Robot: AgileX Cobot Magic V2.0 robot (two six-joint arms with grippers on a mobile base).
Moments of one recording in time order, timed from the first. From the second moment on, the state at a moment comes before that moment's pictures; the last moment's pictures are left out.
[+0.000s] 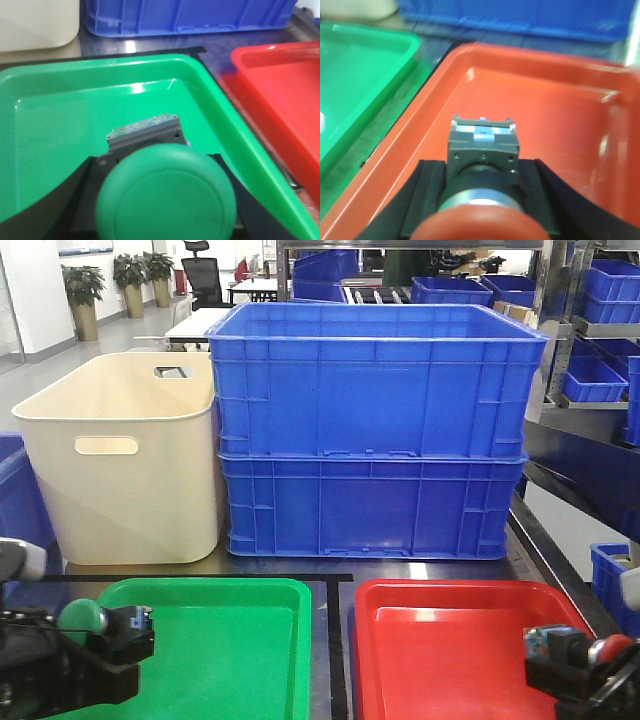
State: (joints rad) left arm -0.33 1.16 -0.75 -0.69 0.22 0.52; right arm -0.02 1.03 -0.70 0.87 0.54 -0.89
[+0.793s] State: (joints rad) left arm -0.34 1.34 -0.75 -0.70 0.15 0.52; right arm -0.02 1.27 -0.70 0.92 0.57 -0.93
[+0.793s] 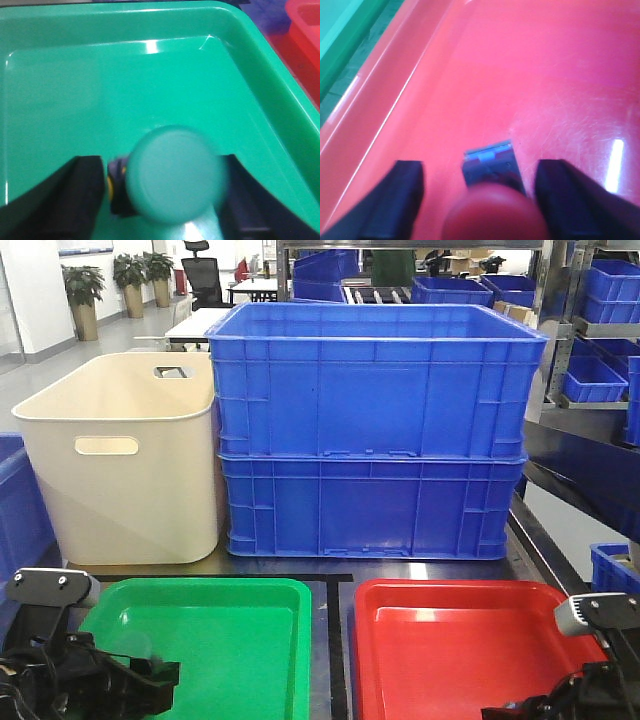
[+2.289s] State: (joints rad) left arm -0.34 1.00 -0.69 -0.69 0.14 0.52; right arm -0.02 1.27 -0.70 0.93 0.55 -0.93
